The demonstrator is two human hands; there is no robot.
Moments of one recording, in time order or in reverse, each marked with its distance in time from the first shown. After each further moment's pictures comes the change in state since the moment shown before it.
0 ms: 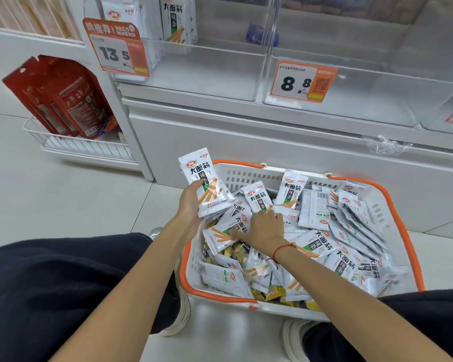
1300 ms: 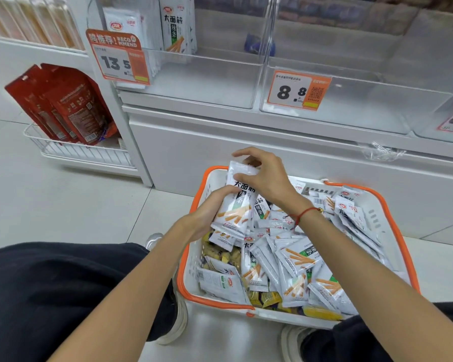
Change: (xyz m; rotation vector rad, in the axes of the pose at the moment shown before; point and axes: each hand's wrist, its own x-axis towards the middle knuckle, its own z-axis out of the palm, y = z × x) left_hand 0.004 -0.002 0.020 0.452 -0.344 -0.084; right_hand 0.011 0.003 -0.117 0.854 0.450 -0.381
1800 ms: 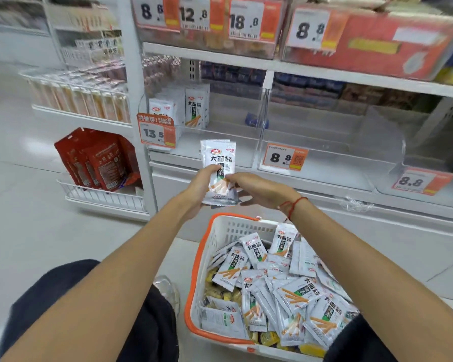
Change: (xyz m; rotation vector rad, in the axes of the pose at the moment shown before) left_hand -0.062 0.124 -0.012 -0.083 0.203 0.345; right_hand 0.020 -0.127 -0.040 0.180 -0.445 0.423
